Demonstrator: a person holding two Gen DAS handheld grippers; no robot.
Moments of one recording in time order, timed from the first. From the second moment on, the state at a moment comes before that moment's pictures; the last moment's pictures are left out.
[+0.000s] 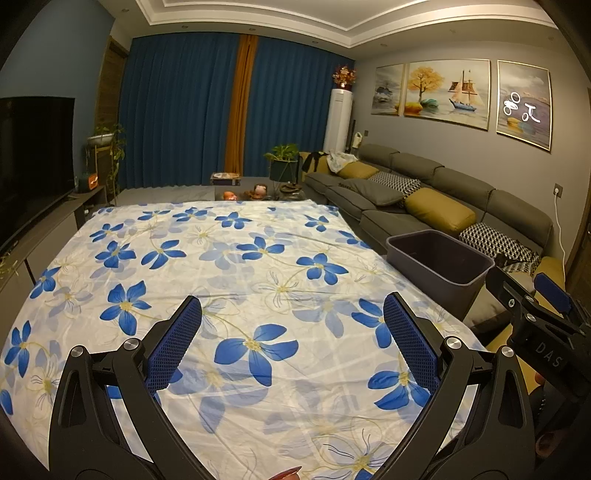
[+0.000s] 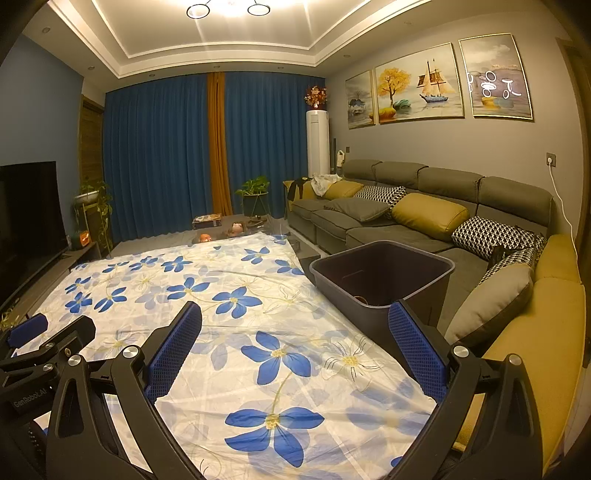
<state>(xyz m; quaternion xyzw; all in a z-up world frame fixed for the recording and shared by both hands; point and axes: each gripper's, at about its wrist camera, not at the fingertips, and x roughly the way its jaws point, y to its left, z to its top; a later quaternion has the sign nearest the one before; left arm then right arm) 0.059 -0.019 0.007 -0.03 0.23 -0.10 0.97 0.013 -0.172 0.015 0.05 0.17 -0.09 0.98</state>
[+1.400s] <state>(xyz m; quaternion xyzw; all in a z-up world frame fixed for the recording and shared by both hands) 0.057 -0.019 0.010 -0.04 0.23 -0.10 0.97 0.011 -0.173 0.018 0.05 0.16 -0.09 0.98</state>
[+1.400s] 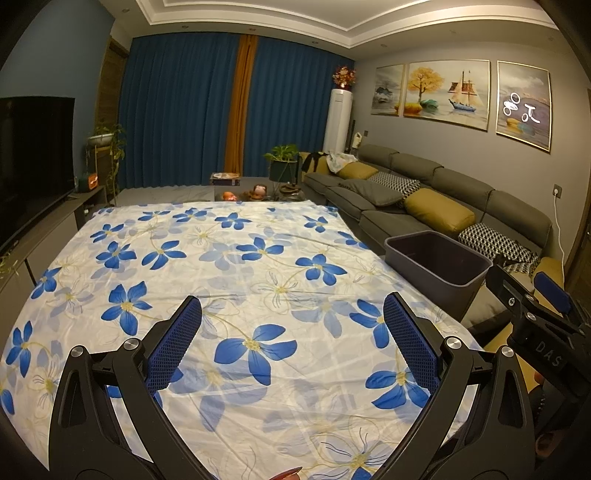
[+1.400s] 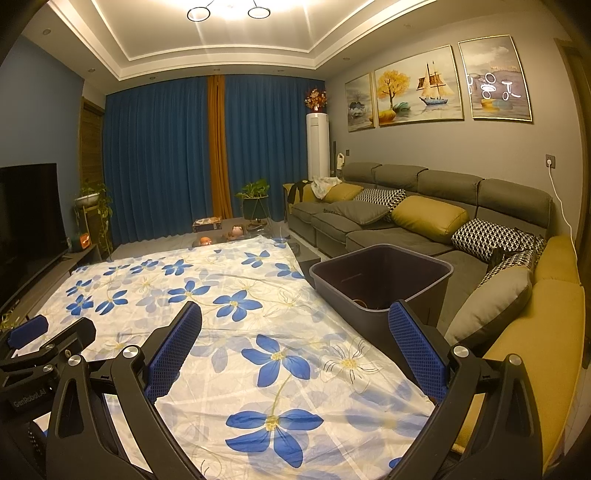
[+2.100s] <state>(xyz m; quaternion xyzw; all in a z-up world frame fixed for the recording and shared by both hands) 0.057 -0.019 0.013 -0.04 0.23 -0.10 0.97 0.012 -0.174 0.020 0.05 0.16 -0.09 0.98</state>
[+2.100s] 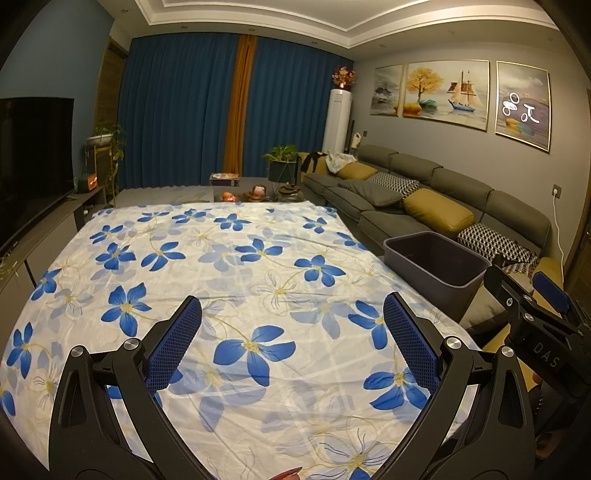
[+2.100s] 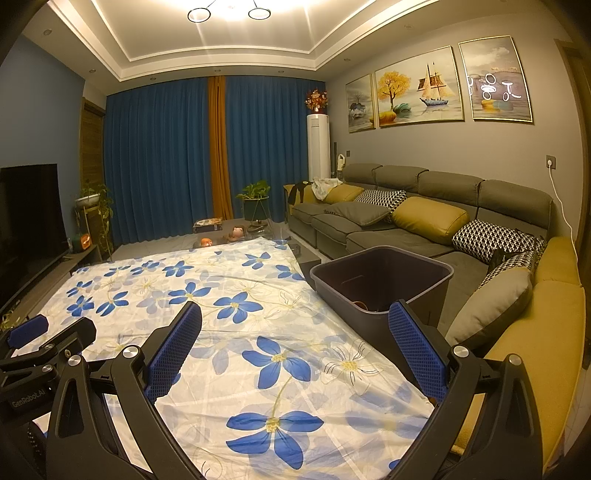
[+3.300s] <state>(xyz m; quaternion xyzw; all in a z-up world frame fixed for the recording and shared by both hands) 0.056 -0.019 0.013 -0.04 0.23 -0.10 0.97 0.011 -0.176 0.018 0.05 0.16 -0.09 0.98</state>
